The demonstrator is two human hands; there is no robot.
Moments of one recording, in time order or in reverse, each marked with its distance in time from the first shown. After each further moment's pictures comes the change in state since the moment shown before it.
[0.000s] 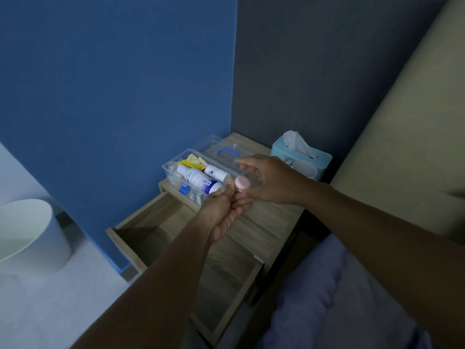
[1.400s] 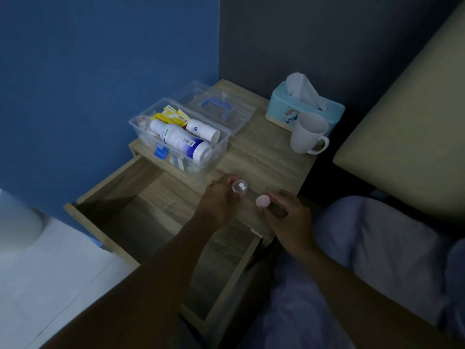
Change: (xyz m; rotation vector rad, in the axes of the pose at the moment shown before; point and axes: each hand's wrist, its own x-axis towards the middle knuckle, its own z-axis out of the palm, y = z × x) left_hand 0.049 -0.078 -0.061 1.205 -0.025 0.342; right_hand -0.114 0.098 0.169 0.243 0.430 0.584
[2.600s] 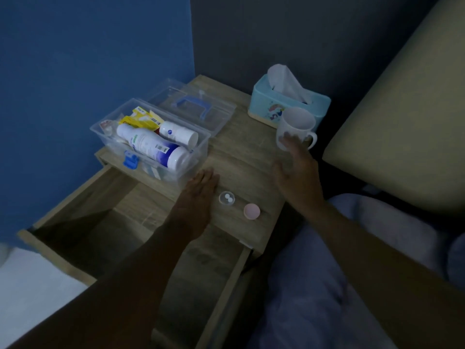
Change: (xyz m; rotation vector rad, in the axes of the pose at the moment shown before) left_hand 0.031 -0.045 -0.004 0.605 -0.086 0.316; right_hand 0.092 -0.012 -0.038 -0.139 0.148 -0.111
